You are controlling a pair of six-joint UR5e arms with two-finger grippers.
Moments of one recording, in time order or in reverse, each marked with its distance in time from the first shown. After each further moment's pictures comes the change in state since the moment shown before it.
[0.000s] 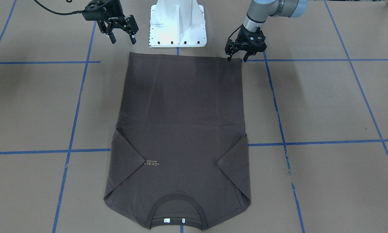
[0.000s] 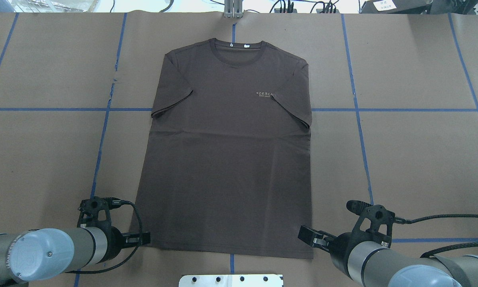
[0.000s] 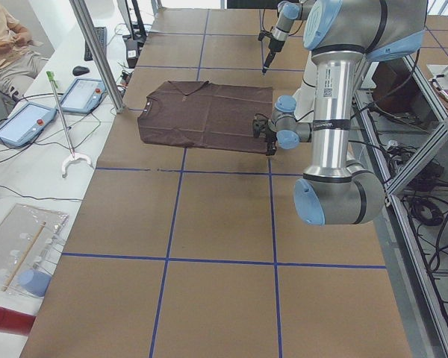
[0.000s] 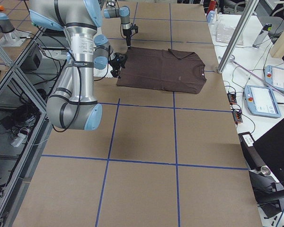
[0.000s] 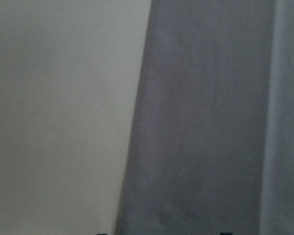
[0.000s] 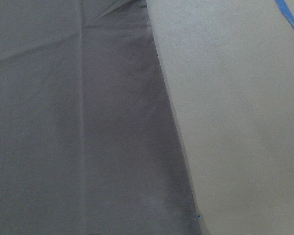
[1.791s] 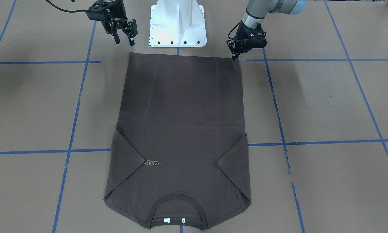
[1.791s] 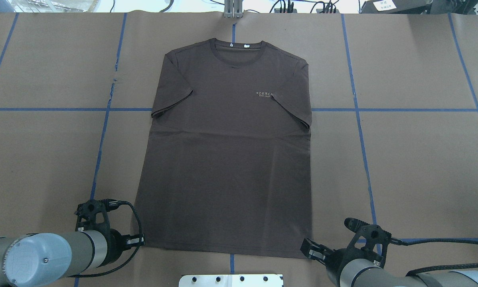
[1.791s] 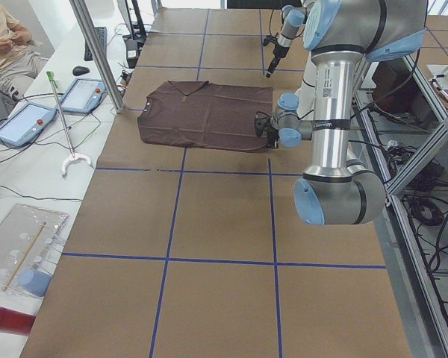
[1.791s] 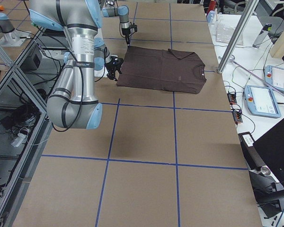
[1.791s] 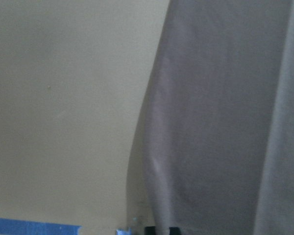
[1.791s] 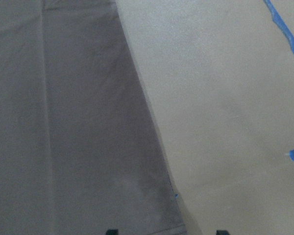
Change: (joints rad) left arm 0.017 0.002 -0.029 0.001 0.022 -0.097; right arm -0.078 0.013 -0.042 -0.064 -0.052 0.146
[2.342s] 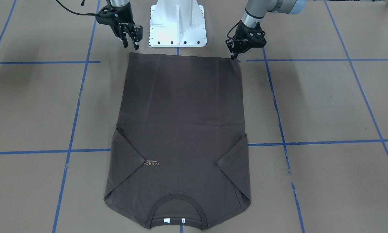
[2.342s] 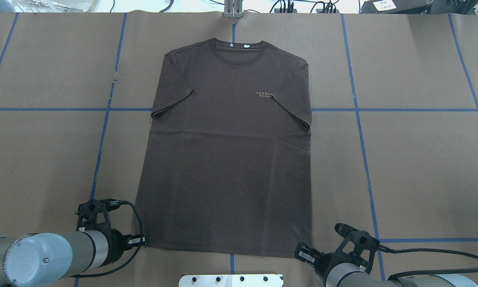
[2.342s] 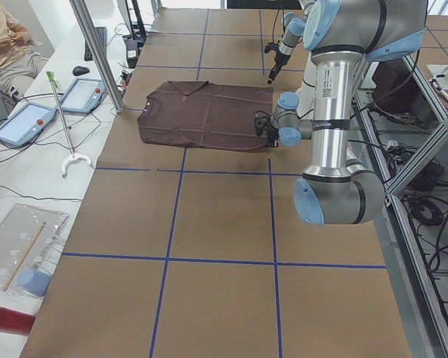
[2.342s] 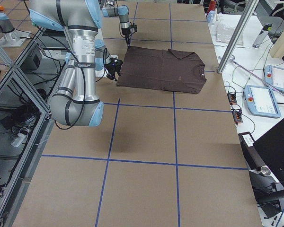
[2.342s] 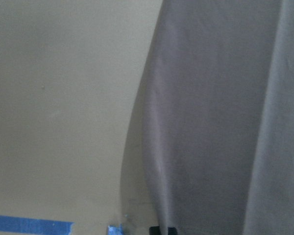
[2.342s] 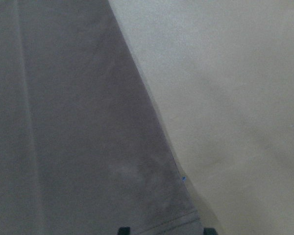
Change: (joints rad) left arm 0.000 -0.009 -0.002 -0.001 0.000 -0.010; right arm -0.012 0.095 -0.111 -0.032 -0.004 0.103
